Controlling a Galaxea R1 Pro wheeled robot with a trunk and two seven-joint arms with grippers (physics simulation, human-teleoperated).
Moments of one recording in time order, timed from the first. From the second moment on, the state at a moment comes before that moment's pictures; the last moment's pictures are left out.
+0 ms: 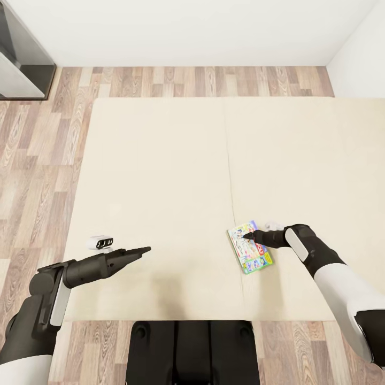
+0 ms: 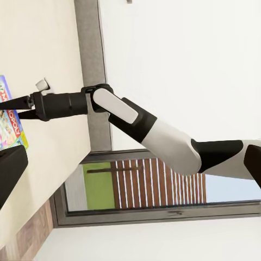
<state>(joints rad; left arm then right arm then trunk) -0.50 0.09 0.26 -1.45 0.20 0.95 -1.57 -1.03 -0.23 0.17 -0.59 -0.49 0.77 0.23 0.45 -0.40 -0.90</state>
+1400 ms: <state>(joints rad) -0.50 0.09 0.26 -1.45 0.20 0.95 -1.57 -1.02 -0.21 0.20 -0.59 -0.50 0.77 0.22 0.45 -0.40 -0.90</state>
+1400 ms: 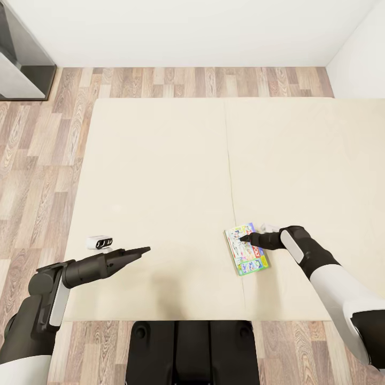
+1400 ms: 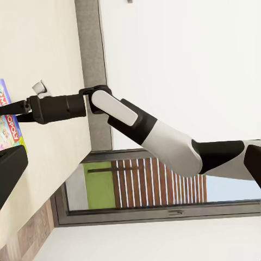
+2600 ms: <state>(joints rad) -0.50 0.09 0.26 -1.45 0.20 0.95 -1.57 -1.02 -0.18 0.18 -0.55 -0.44 0.76 0.22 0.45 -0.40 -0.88</state>
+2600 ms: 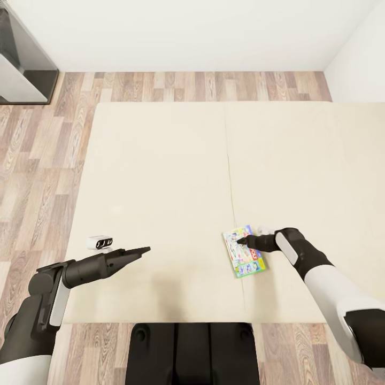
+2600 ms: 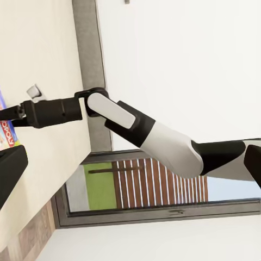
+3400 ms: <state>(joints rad) -0.50 0.09 0.26 -1.45 0.20 0.95 -1.57 -1.02 -0.17 0.18 -0.55 -0.48 0.76 0.22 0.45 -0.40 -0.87</state>
